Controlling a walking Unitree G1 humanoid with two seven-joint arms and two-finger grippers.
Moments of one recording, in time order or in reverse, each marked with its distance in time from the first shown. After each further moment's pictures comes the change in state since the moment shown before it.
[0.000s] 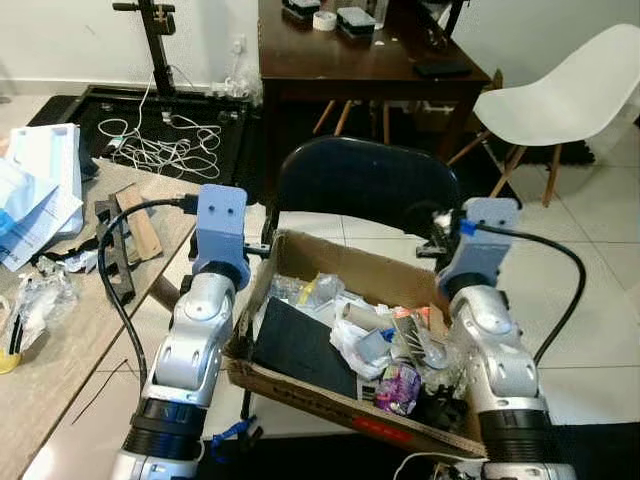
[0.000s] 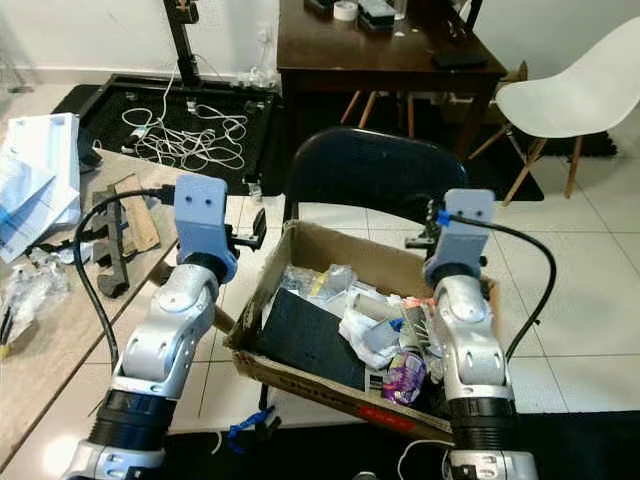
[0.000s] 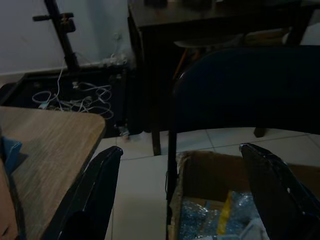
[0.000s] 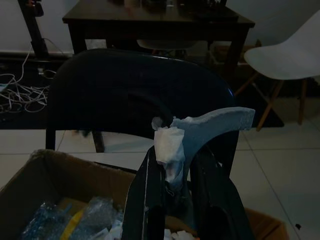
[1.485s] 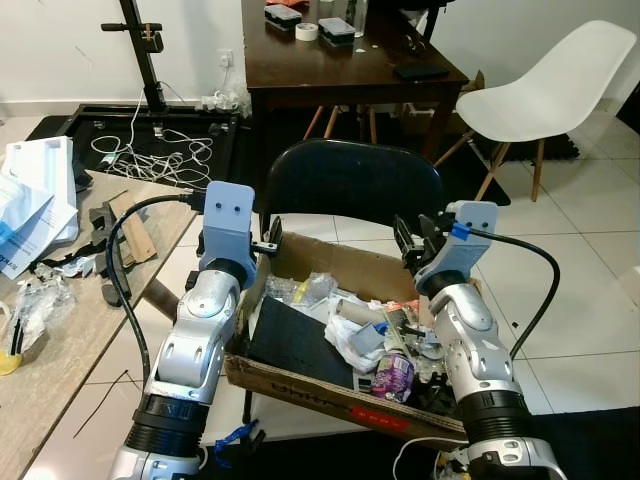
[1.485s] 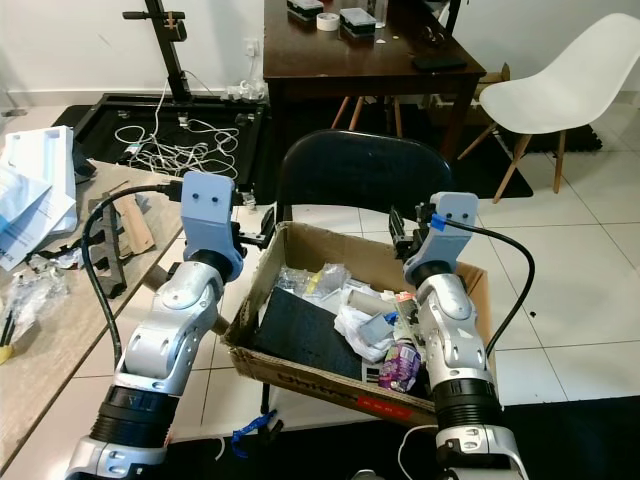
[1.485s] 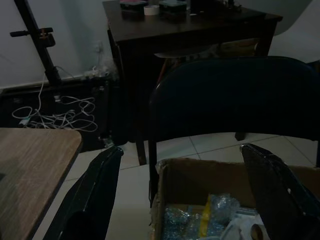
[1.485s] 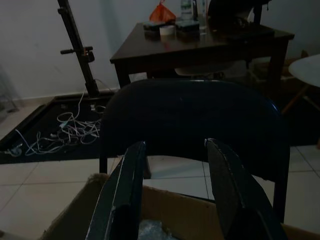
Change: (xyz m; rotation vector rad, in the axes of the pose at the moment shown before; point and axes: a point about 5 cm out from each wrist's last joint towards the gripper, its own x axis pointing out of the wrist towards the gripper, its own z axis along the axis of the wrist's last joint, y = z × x) left arm 0.001 -0.004 0.006 -0.027 -0.019 -0.059; right arm 0.012 0.017 -0.003 0.156 -0.111 0.165
